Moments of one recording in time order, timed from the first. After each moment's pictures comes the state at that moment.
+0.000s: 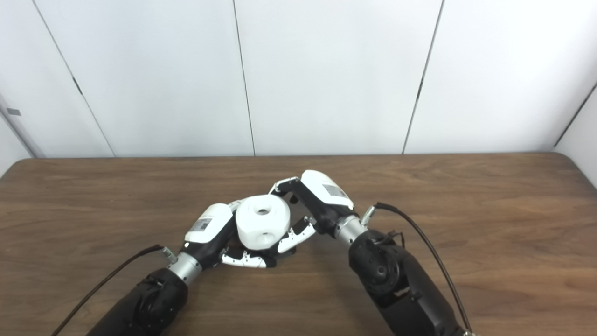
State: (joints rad) left arm -0.39 0.31 -0.49 0.35 0.63 -0.20 0.11; right arm -0.47 -0.24 0.43 -0.01 -0.56 0.15 0.23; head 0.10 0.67
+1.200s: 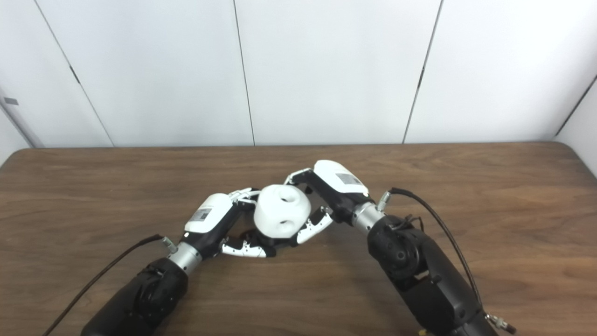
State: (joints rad) left arm -0.38 0.32 -0.50 0.34 0.62 -0.19 0.10; right arm -0.47 -0.31 0.41 0.01 -0.56 0.09 0.25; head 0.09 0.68
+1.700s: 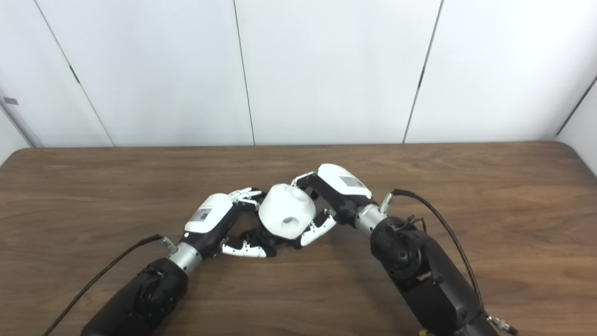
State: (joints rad) left arm -0.38 0.32 -0.50 0.34 0.62 -0.19 0.10; right arm -0.47 -0.31 0.40 -0.01 -0.56 0.13 0.30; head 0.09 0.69
